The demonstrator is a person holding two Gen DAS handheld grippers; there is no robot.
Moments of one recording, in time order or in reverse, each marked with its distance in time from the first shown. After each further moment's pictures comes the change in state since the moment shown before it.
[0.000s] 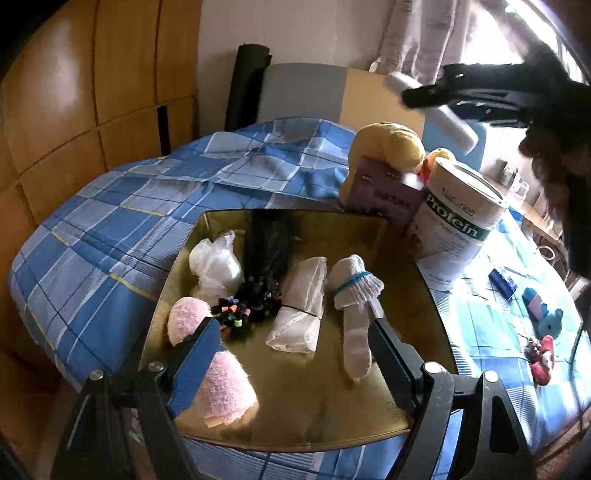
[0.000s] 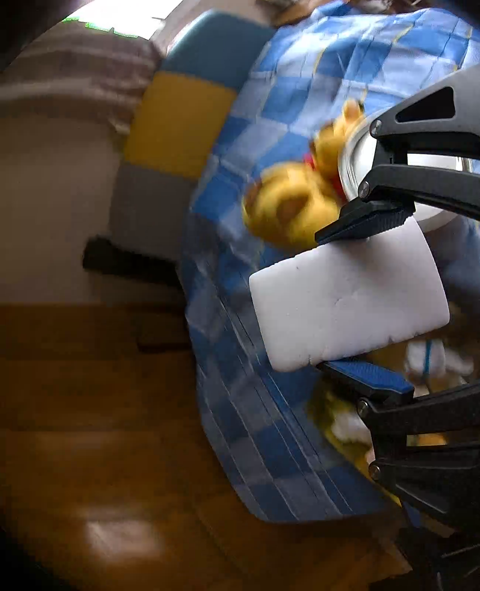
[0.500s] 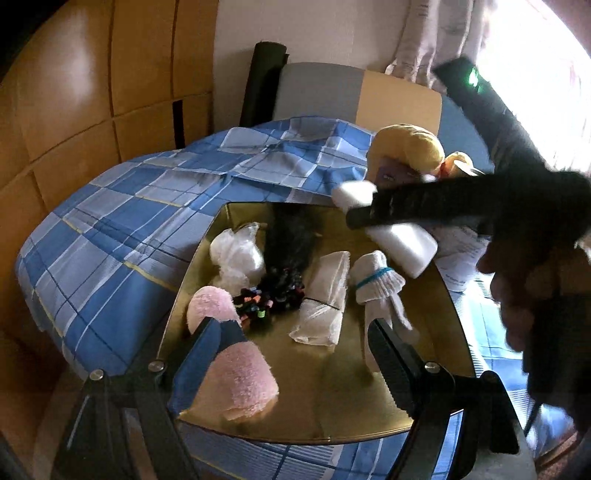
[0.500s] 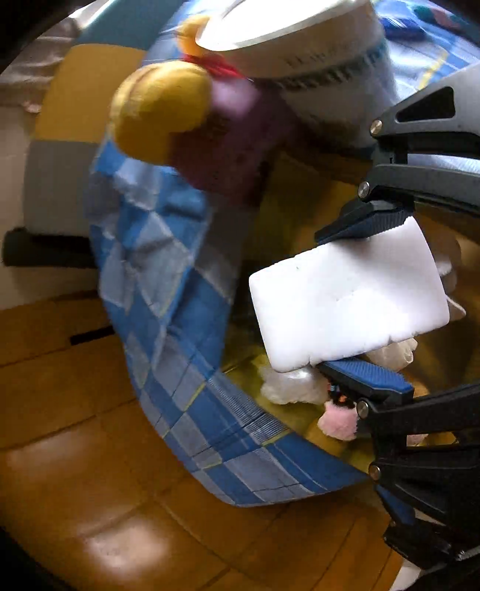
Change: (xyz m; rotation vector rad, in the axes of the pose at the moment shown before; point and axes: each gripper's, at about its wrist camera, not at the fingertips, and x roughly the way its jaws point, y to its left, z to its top) left arm 0.001 0.018 -0.009 -0.043 0.005 0.034; right arm 0.080 0.059 -0.073 0.166 0.259 0.103
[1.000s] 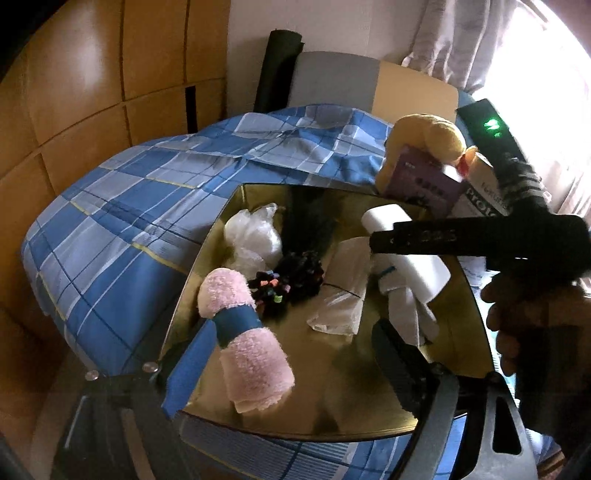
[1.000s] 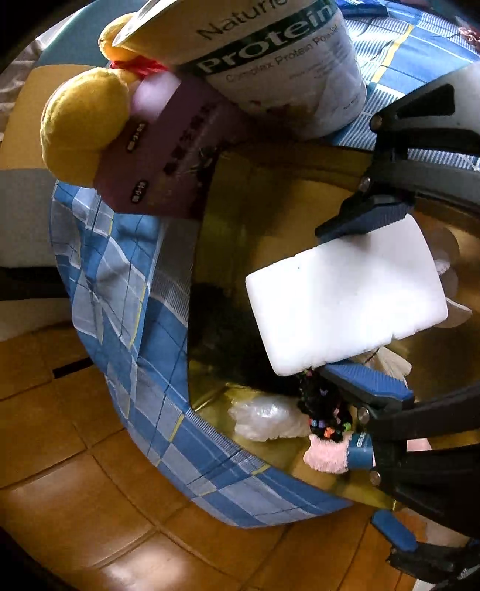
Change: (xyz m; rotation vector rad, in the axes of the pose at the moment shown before) left arm 0.012 0.010 -0.007 -0.033 0.039 0.039; right arm 0.025 -0.016 -0.020 0.089 0.047 -0.032
